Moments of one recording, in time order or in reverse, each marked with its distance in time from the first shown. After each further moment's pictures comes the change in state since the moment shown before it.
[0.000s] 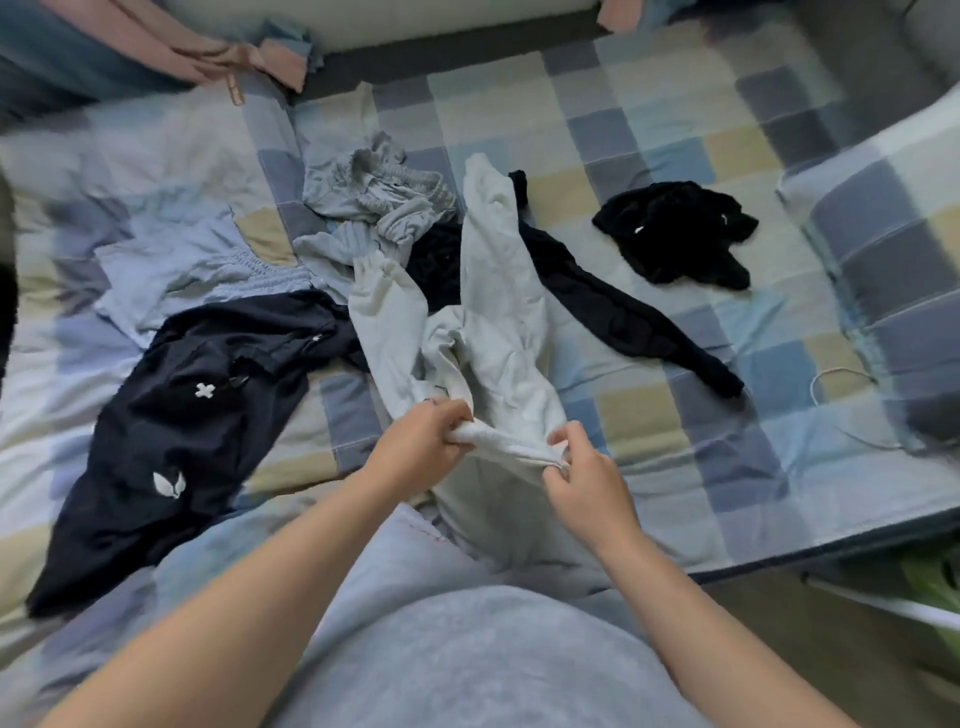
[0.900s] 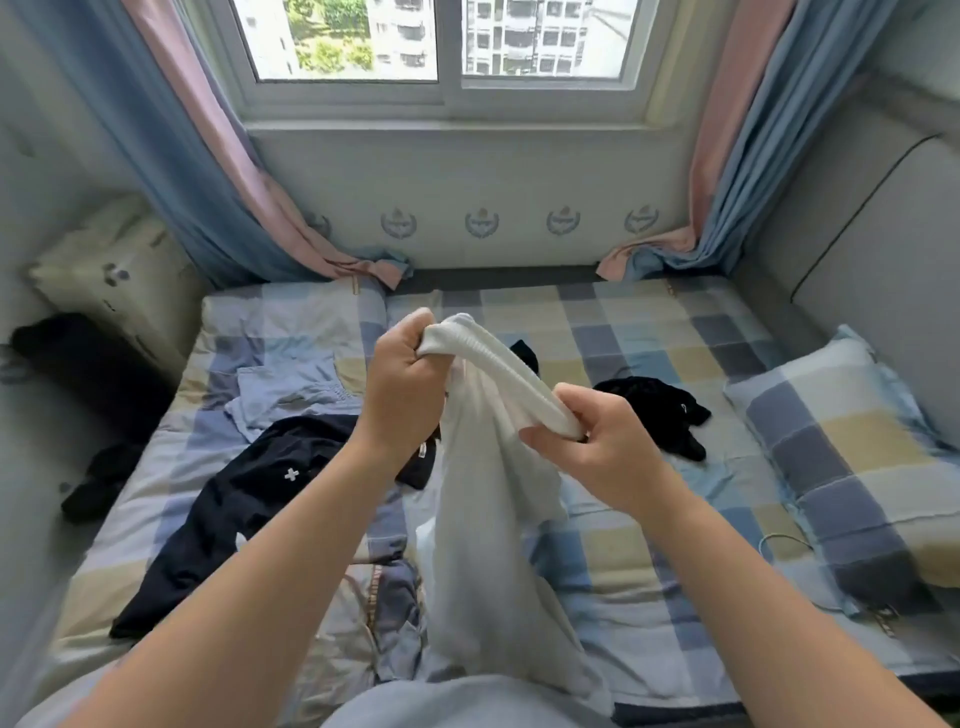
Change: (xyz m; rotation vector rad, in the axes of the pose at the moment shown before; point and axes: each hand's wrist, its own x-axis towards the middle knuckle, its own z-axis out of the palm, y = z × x) left_hand -0.190 0.227 -0.222 -0.723 0.836 0.279; right_hand -0.159 -0.200 -0.222 0.337 -0.021 -0.782
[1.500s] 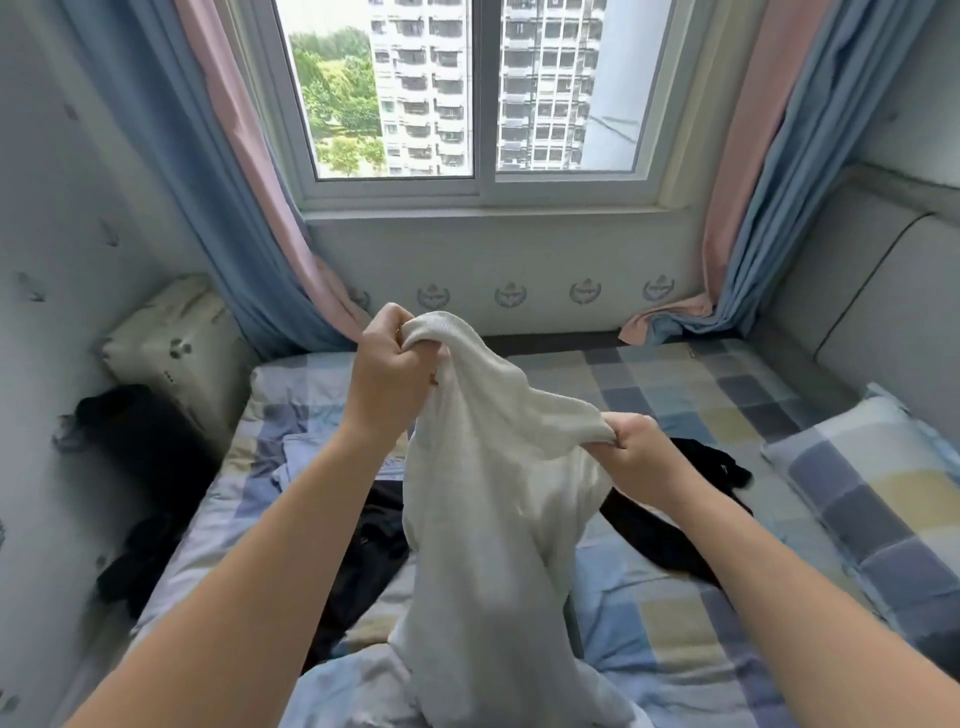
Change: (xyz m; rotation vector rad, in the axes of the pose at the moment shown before) left_hand 0.054 0.025 -0.140 0.014 0.114 0.020; right_hand 0.067 -0.015 0.052 -0.311 0.044 0.084
